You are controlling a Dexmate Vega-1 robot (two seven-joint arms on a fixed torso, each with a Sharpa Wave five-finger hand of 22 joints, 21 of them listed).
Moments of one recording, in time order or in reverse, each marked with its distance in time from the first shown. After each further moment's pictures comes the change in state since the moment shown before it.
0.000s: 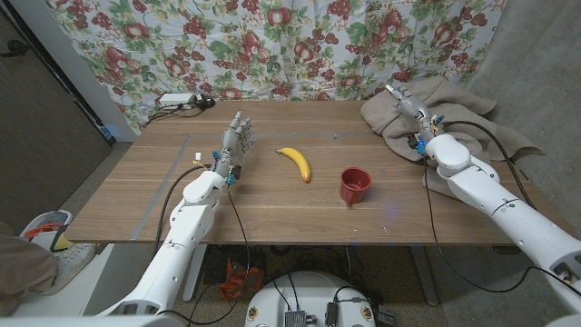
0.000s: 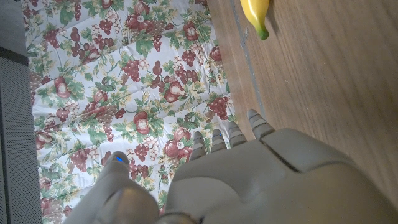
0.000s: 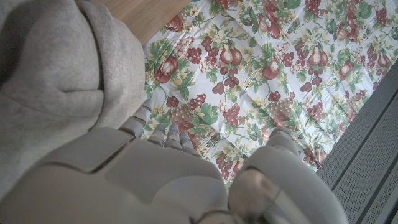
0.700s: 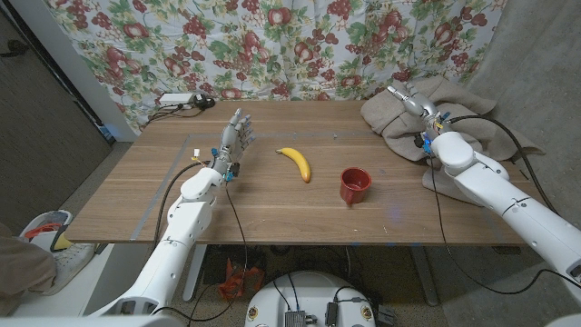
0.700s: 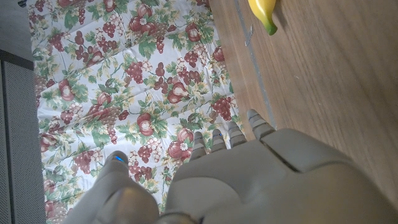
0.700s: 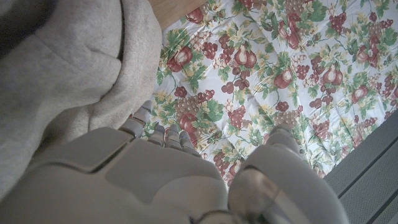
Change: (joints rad) left arm -0.010 0.008 -0.003 -0.005 0.002 0.009 -0.021; left_hand 0.006 -0.001 -0.002 -0.004 0.000 -0.003 0.004 0.000 0.000 0.000 0.000 0.000 0.000 0.000 0.000 0.004 0.000 0.000 0.000 0.000 0.000; right arm -0.023 -0.069 0.004 -0.093 -0.074 -0.077 -0.063; right_hand 0.021 0.000 0.000 -0.016 -0.008 0.003 -0.003 0.000 0.000 -0.029 0.004 -0.014 0.000 -0.029 0.004 -0.008 0.000 -0.029 0.000 -0.020 0.000
